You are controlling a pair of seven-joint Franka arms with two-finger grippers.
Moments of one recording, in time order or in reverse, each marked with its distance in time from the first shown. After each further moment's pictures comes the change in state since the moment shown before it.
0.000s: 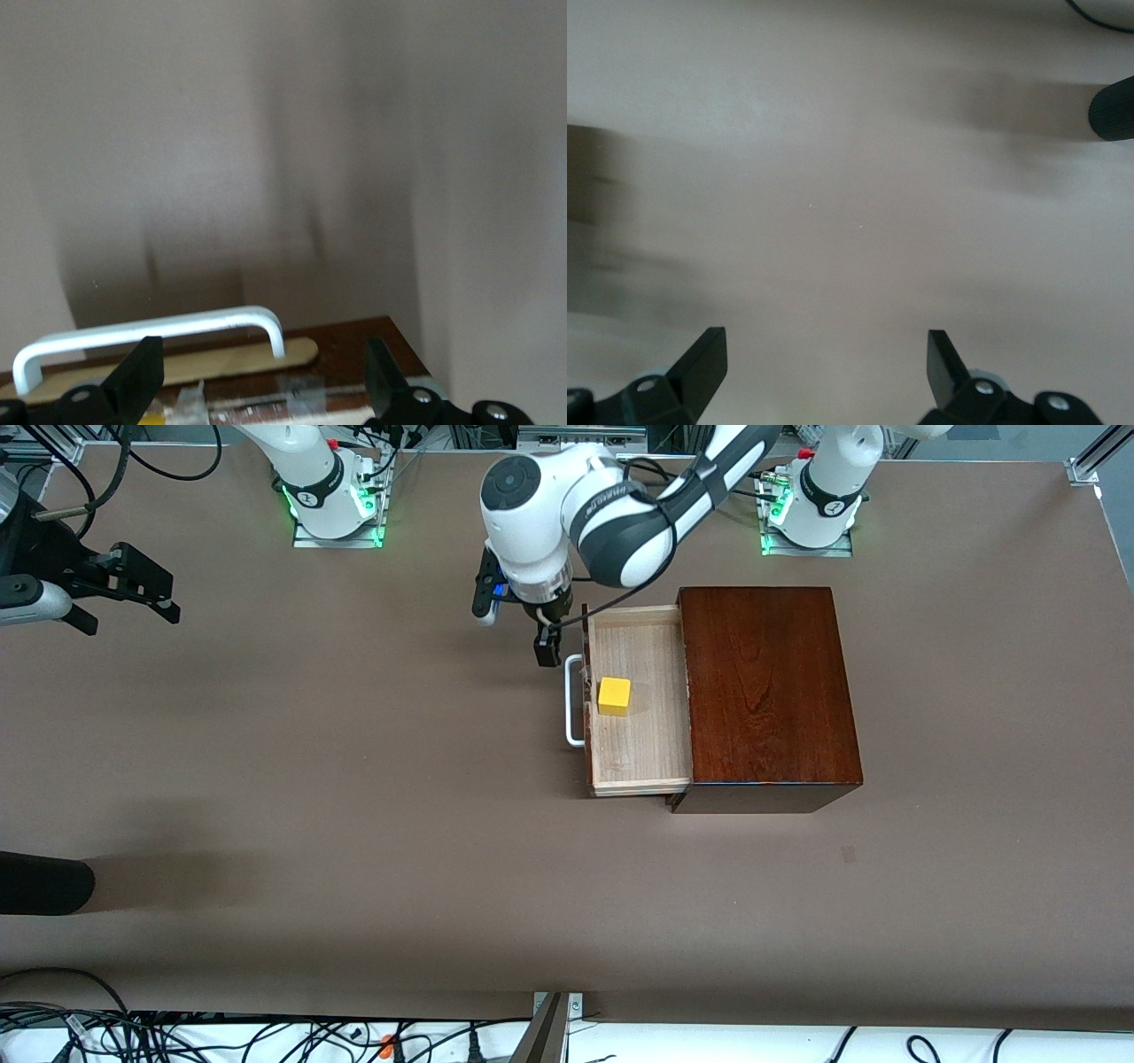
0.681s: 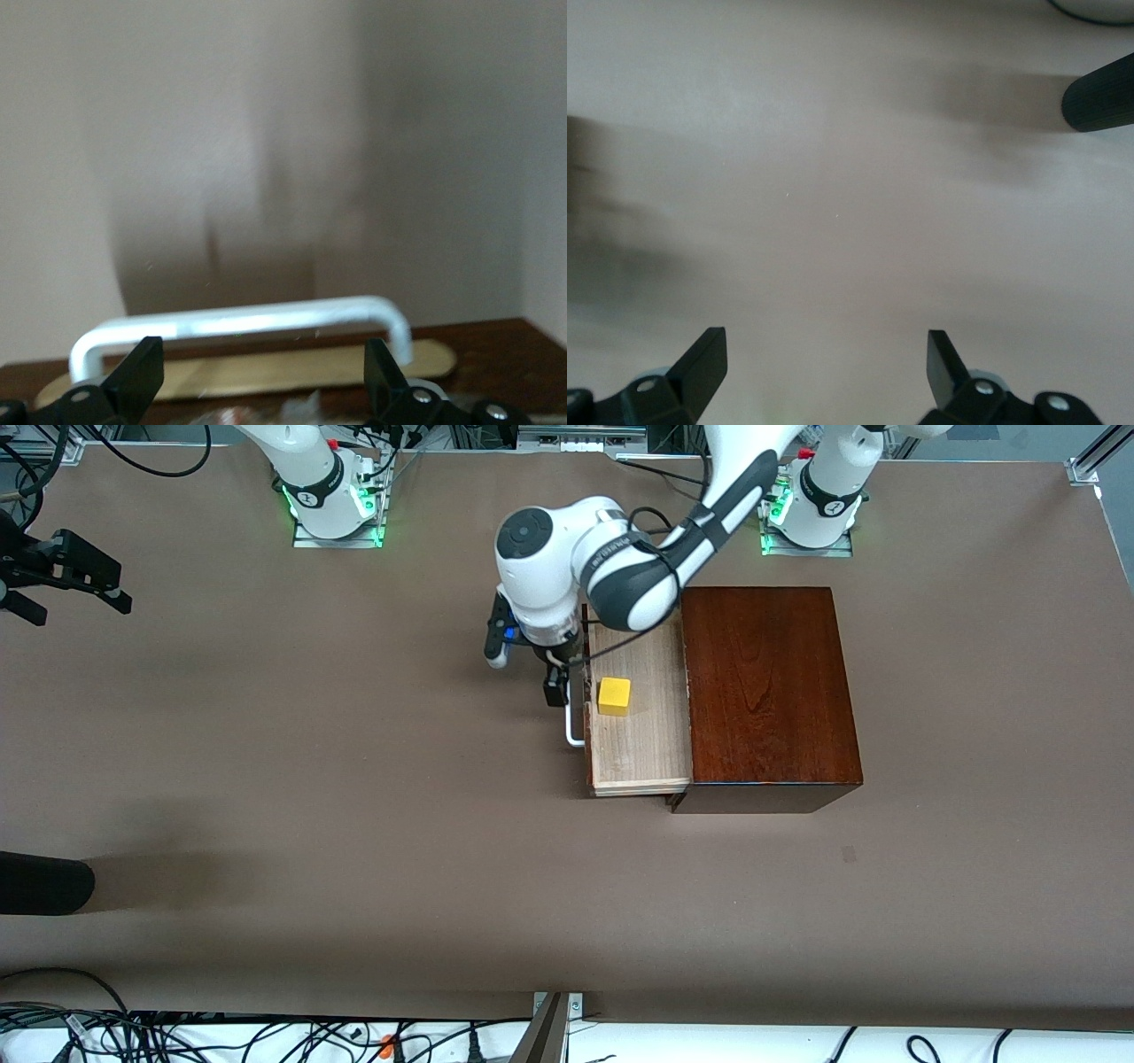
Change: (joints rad) left arm 0.064 0.064 0.015 0.010 0.103 0.079 -0.001; right arm -0.008 -0.003 -0.062 0.014 -0.003 -0.039 -0.077
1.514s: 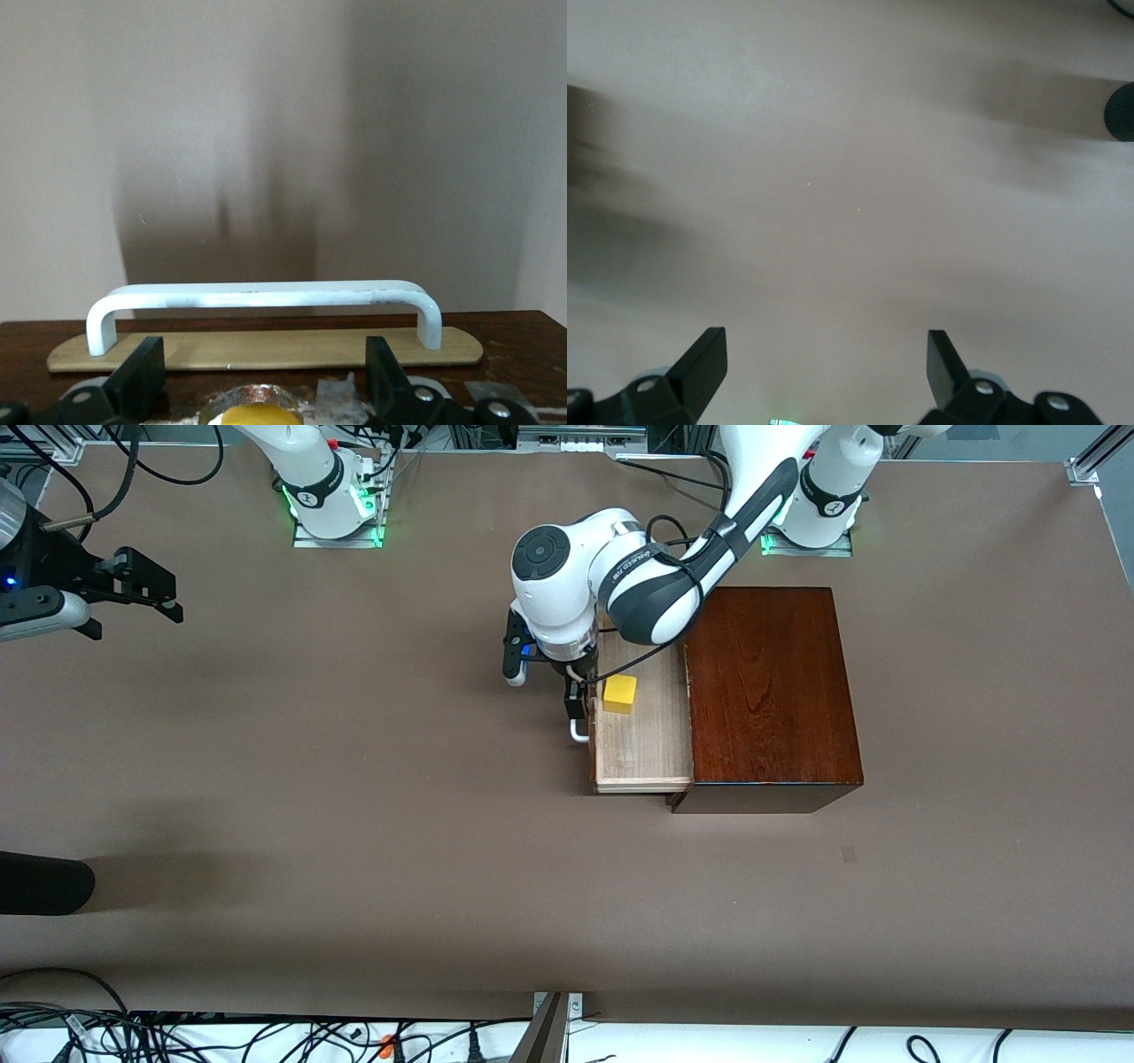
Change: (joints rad) left arm 0.028 -0.007 -0.014 0.008 -0.002 -0.098 -0.017; right arm 0.047 0.033 0.021 0.000 0.000 -0.004 -0.001
